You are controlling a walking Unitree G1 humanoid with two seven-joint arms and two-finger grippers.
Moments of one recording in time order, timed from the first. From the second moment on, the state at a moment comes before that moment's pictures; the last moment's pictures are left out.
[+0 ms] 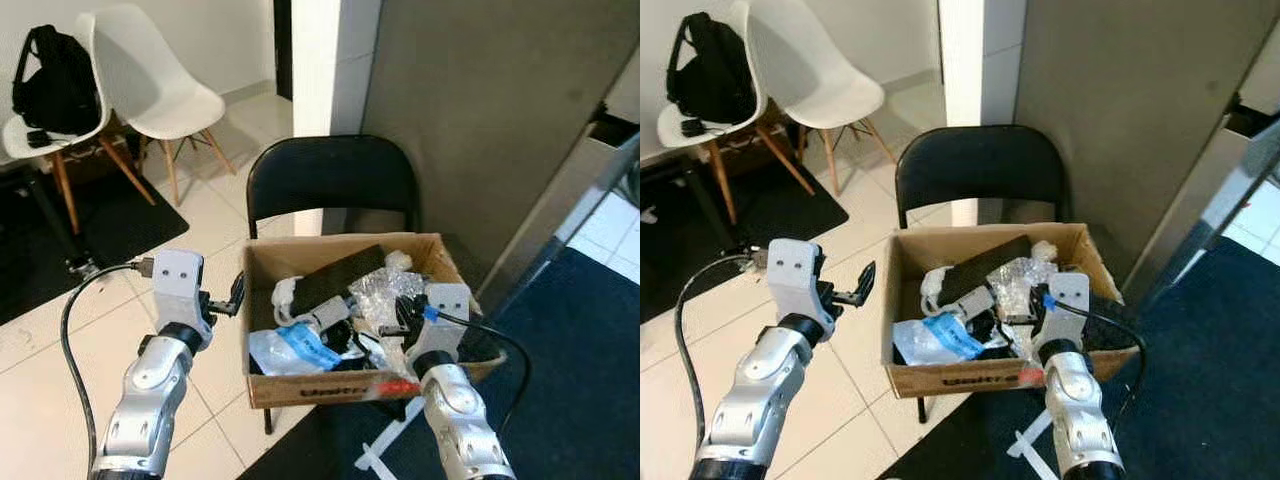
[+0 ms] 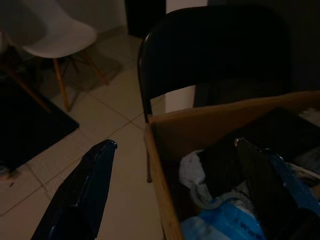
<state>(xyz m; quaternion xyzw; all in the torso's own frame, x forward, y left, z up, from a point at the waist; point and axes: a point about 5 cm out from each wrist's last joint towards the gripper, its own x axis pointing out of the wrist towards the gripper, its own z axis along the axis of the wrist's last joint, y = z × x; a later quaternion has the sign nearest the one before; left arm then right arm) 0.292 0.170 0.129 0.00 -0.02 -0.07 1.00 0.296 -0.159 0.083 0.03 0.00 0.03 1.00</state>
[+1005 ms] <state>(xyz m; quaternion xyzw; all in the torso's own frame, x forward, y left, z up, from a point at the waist) 0.311 0.155 0.111 0.05 0.04 -0.26 0.96 0.345 -0.123 0.078 0.01 0.07 0.09 0.99</state>
